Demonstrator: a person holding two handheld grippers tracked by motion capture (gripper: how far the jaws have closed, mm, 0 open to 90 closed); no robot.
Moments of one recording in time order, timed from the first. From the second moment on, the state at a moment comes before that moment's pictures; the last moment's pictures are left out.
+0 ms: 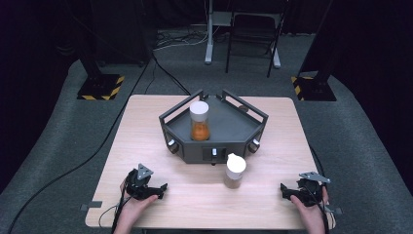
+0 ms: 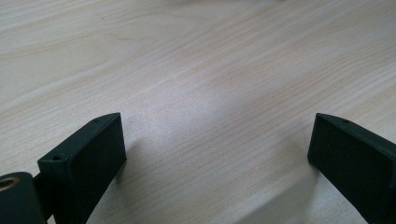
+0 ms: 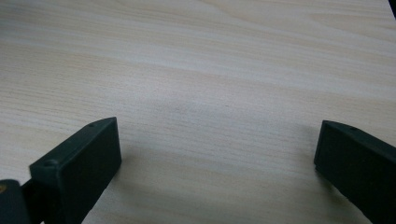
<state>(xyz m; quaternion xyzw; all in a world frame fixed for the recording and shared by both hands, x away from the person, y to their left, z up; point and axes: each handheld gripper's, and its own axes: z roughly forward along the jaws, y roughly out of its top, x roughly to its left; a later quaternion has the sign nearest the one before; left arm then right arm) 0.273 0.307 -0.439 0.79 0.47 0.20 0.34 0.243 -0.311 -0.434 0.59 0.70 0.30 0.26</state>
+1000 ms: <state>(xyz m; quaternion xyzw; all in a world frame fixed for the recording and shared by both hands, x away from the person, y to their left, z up) 0.273 0.307 -0.439 0.79 0.47 0.20 0.34 0.241 -0.314 -0.431 0.59 0.70 0.31 0.25</state>
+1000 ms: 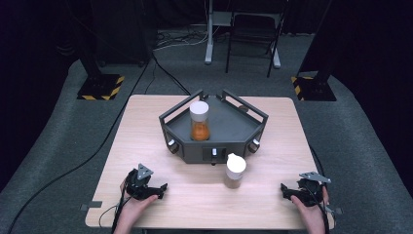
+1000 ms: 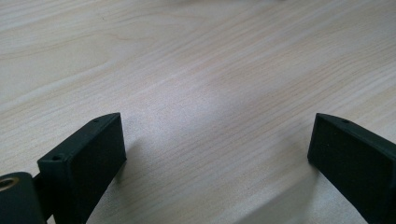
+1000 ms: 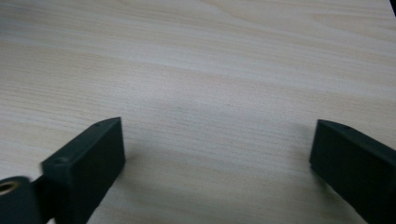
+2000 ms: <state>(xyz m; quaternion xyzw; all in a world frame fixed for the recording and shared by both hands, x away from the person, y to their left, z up) 0.274 0.308 -0.439 0.79 0.47 0.20 0.34 0.229 -0.305 -0.409 0.53 0.73 0.38 0.23</state>
